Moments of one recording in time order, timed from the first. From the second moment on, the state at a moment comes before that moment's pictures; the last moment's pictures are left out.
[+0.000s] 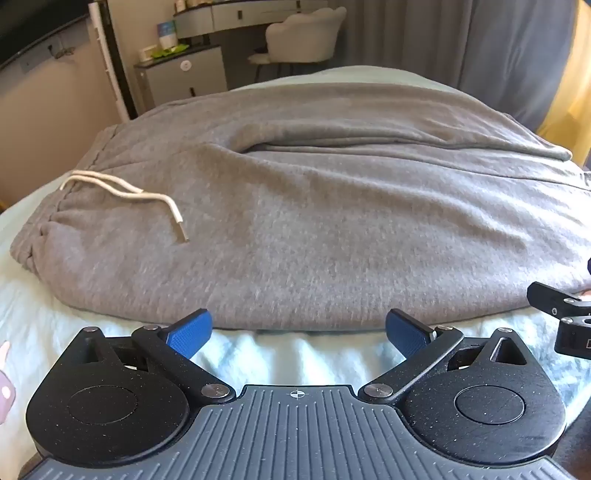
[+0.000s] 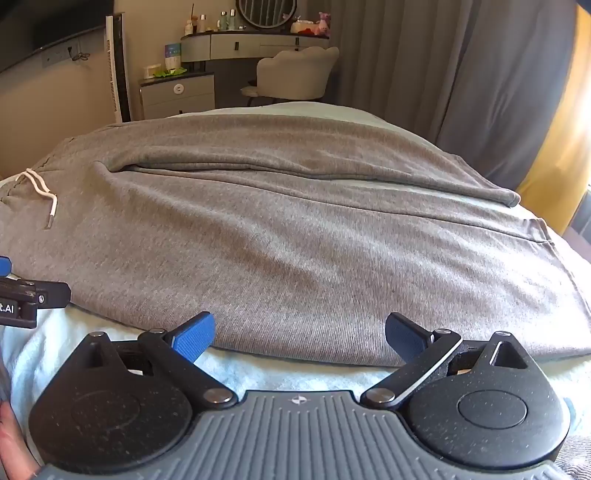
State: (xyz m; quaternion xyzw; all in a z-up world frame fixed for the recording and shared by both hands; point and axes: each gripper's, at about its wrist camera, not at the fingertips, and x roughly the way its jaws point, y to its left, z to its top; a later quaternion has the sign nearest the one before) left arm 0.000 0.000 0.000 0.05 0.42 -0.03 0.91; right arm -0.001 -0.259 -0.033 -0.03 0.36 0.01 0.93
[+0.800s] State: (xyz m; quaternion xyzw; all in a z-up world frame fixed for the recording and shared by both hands) left arm 0.001 0.002 -0.003 0.04 0.42 -0.02 0.90; right arm -0.001 -0.260 -0.033 -0.02 0.36 0.00 0.93
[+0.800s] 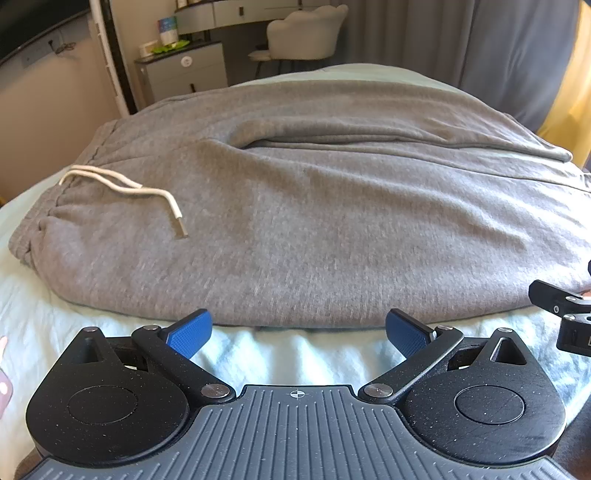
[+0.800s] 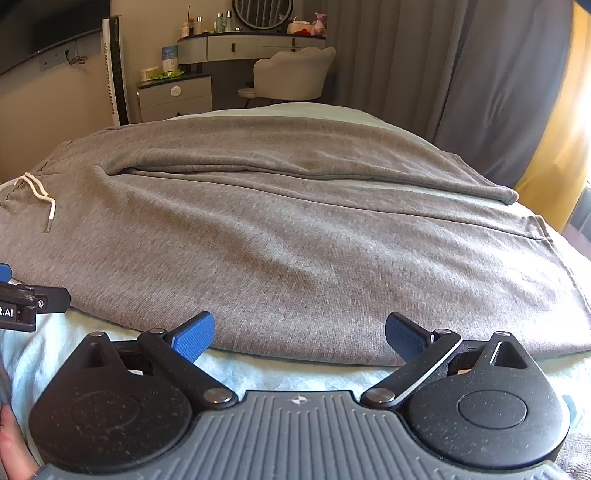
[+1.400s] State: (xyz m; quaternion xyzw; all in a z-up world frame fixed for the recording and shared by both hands) left arm 0.001 0.002 -0.004 0.04 0.43 -0.02 0.90; right arm -0.001 -0.263 -0.033 -0.01 0.36 0.00 0.93
